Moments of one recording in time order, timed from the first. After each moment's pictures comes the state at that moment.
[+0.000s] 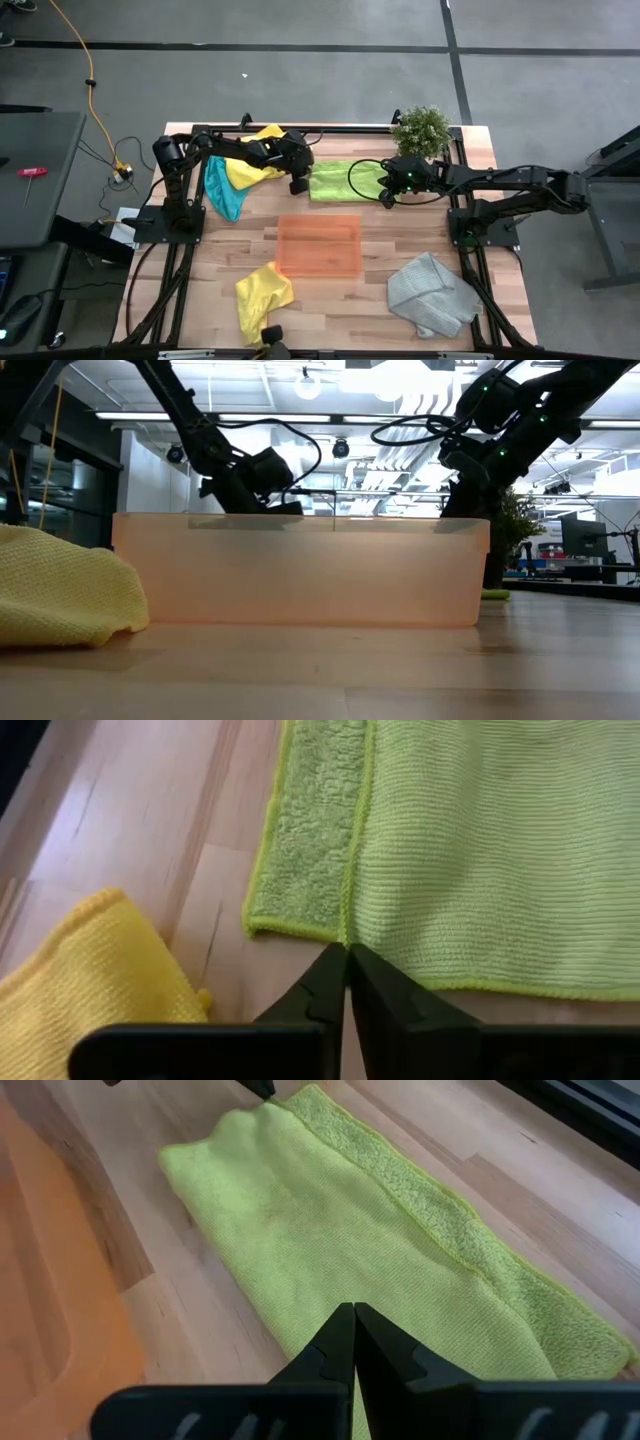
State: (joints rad) left arm 0.63 1.89 0.99 -0.03 0.14 0.31; right arm -0.33 1.13 0.54 -0.16 0.10 0.26
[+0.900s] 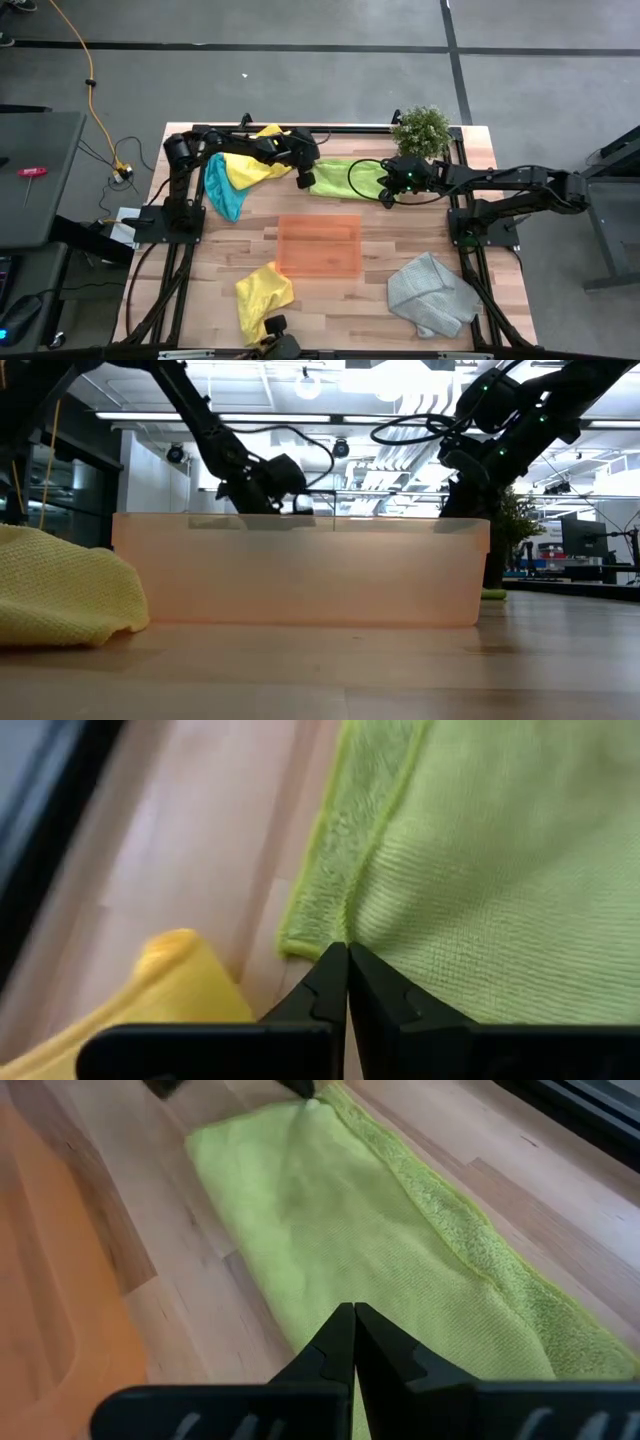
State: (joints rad) left arm 0.64 1.98 1.11 -0.07 0.03 0.30; right arm -0.33 1.13 0.54 -0.16 0.10 0.26
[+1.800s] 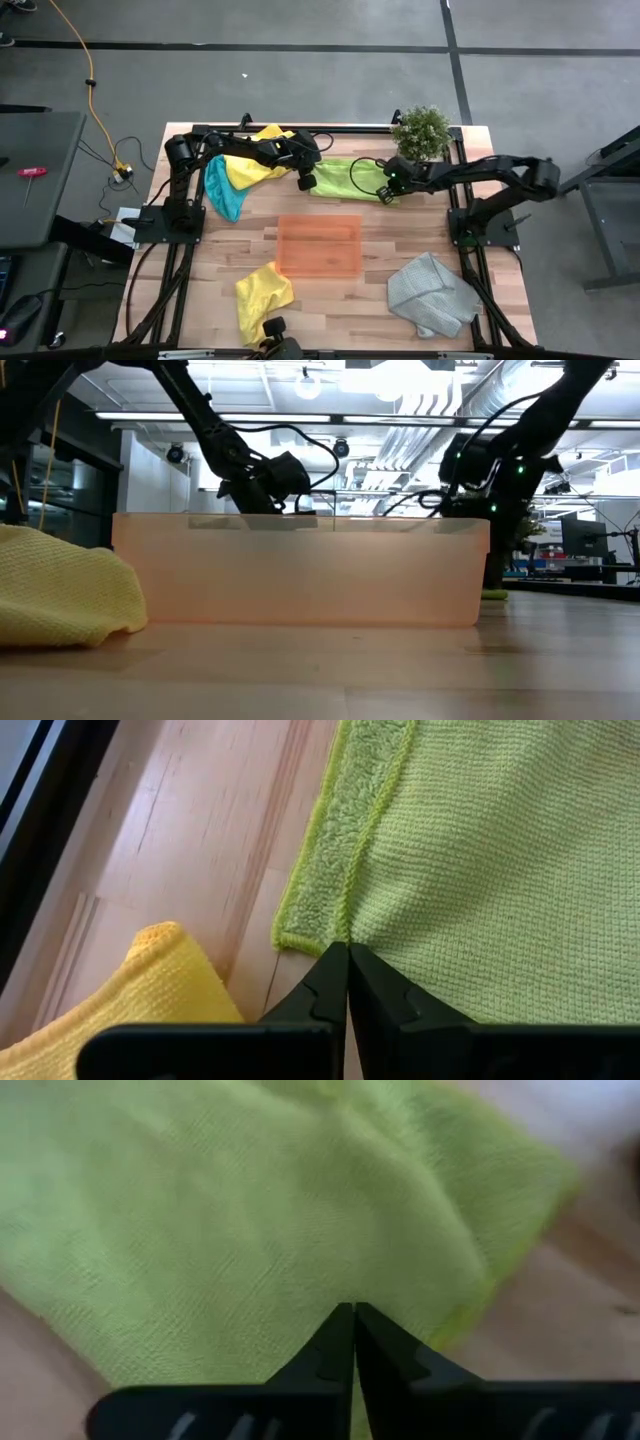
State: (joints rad) left arm 0.61 1.98 1.11 -0.09 -0.05 0.28; right arm -0.42 1.43 0.54 -0.23 0.21 0.45
